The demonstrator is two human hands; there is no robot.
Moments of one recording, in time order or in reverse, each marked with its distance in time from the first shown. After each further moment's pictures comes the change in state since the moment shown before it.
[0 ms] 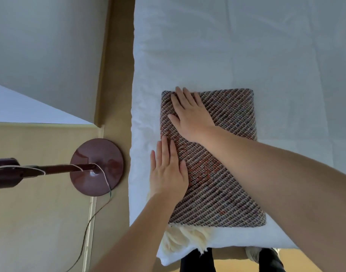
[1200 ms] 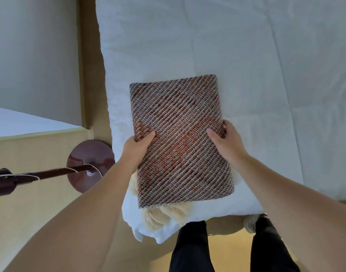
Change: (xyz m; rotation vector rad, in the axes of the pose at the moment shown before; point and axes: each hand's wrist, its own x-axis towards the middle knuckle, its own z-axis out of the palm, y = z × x) left_hand 0.040 0.002 -0.035 -0.901 -0.275 -0.582; right_hand -0.179 0.083 0.022 1.104 0.070 0.851
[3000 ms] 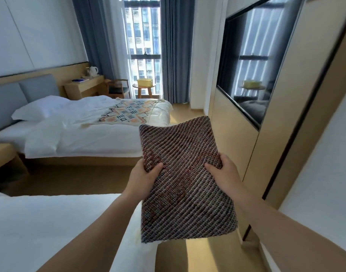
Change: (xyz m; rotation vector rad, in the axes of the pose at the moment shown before) left_hand -0.689 0.236 0.673 0.540 -1.258 1.280; right_hand -0.513 0.250 -0.685 0.481 1.547 0.115
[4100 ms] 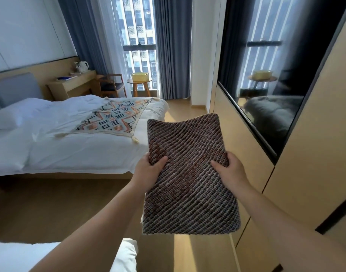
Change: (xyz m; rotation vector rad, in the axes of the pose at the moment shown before) left_hand 0.364 0.008 0.211 -0.083 -0.057 -0.118; right_hand 0.385 0.119 -0.060 0.115 0.018 0.022
